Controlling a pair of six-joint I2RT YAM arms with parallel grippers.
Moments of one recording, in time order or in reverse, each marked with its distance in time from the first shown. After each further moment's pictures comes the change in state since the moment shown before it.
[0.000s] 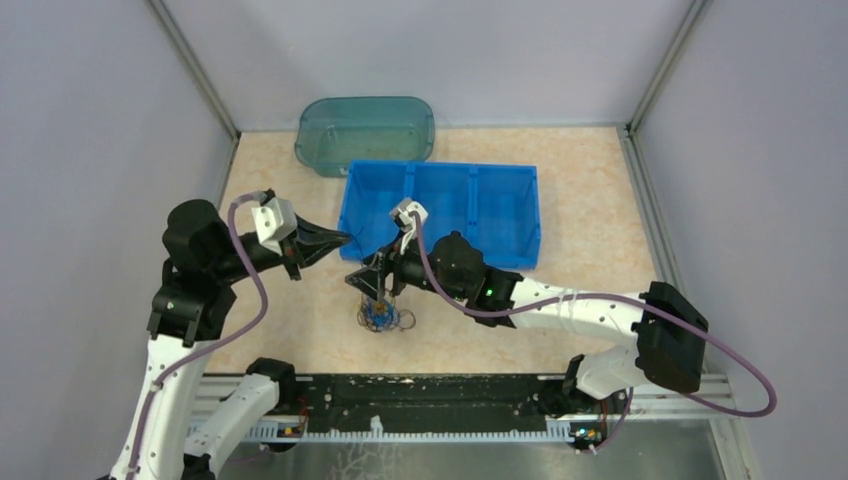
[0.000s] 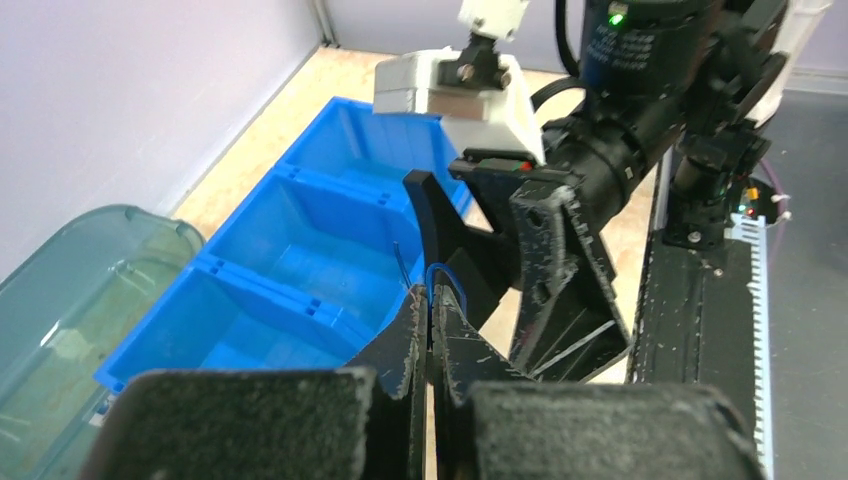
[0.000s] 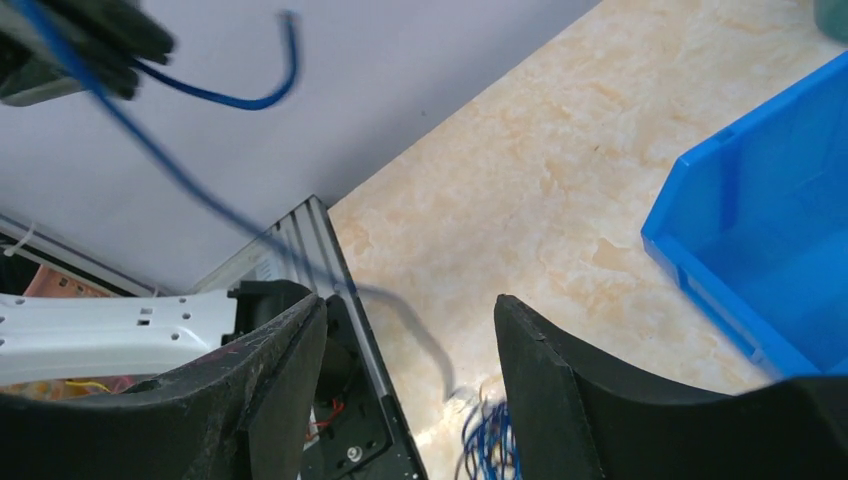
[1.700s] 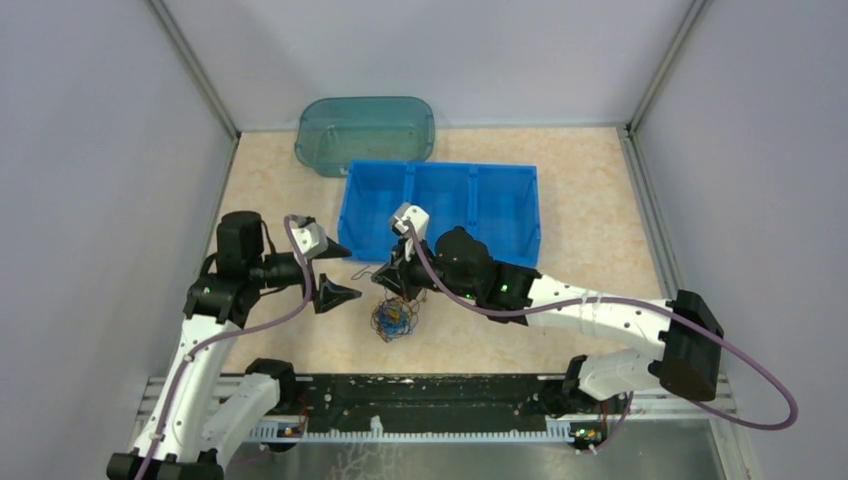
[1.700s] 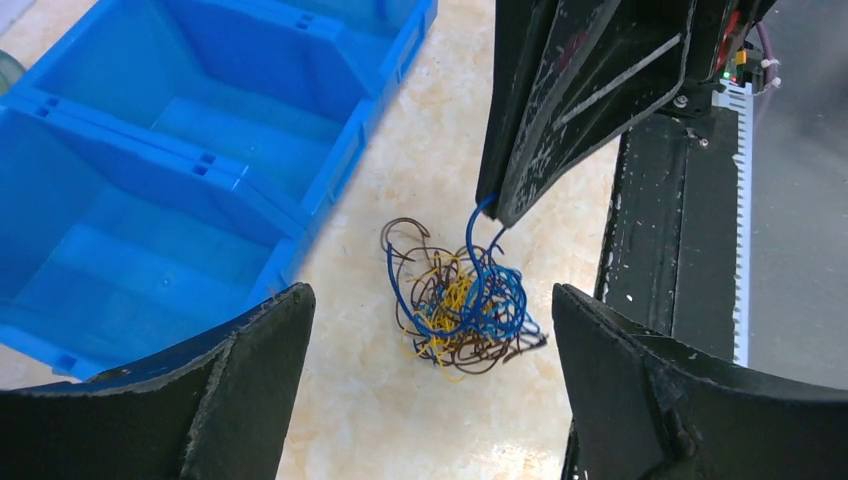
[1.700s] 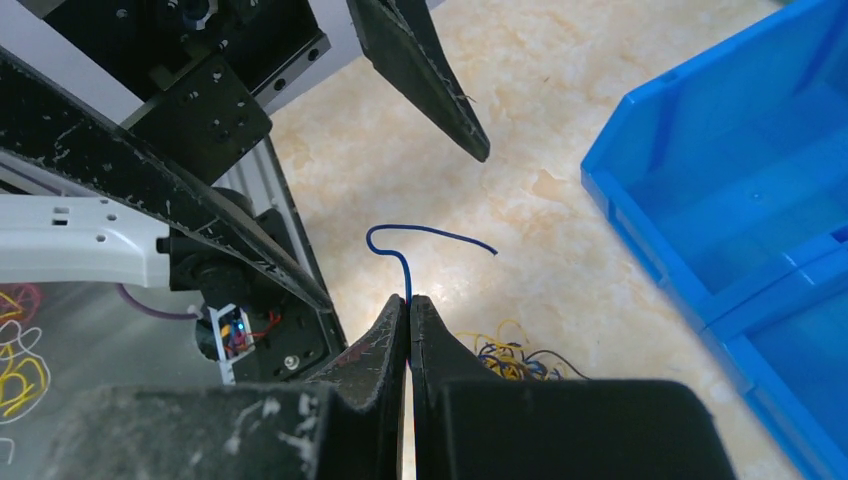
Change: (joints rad) left arm 0.090 0.030 -0.255 -0.185 0.096 0.274; right arm -0.008 -0.091 0.050 -0.311 -0.010 -0.174
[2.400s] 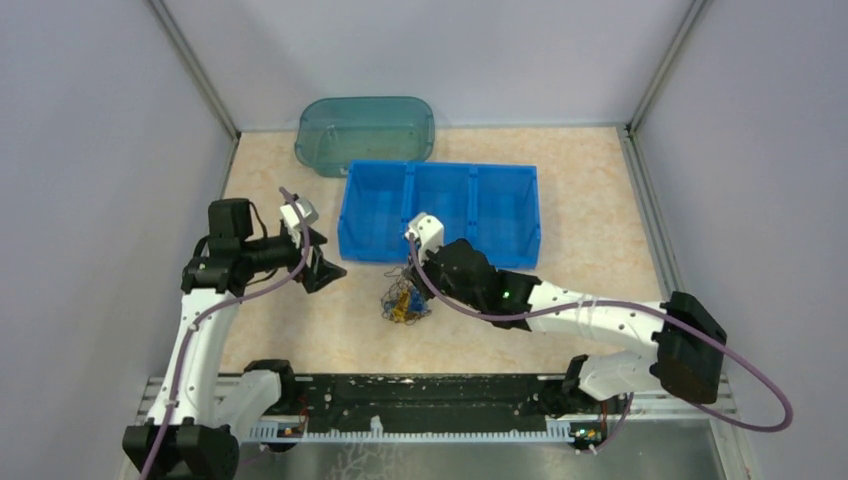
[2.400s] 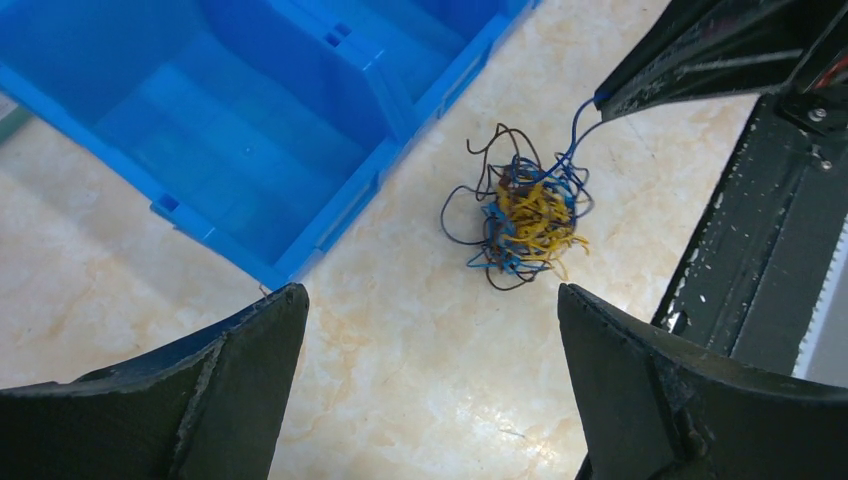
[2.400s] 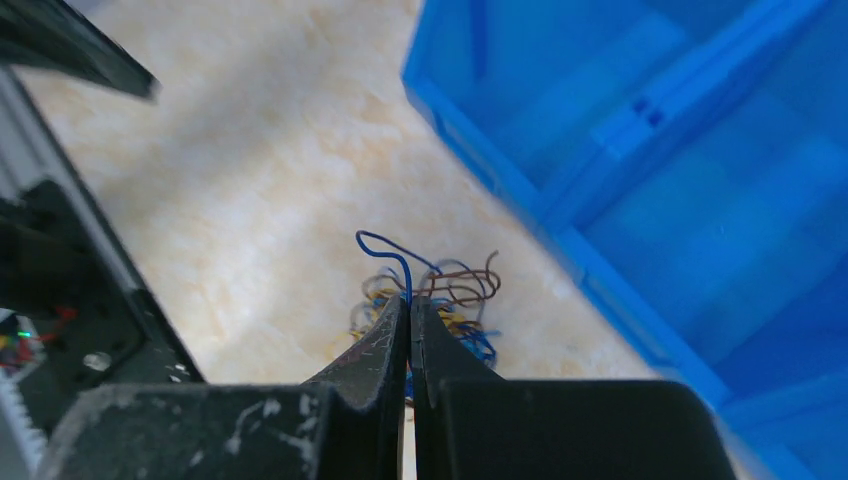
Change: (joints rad) left arm 0.150 0.156 0.066 -0.058 -0.145 0.008; right arm -0.027 0.009 -0.147 -0.028 0.262 -0.101
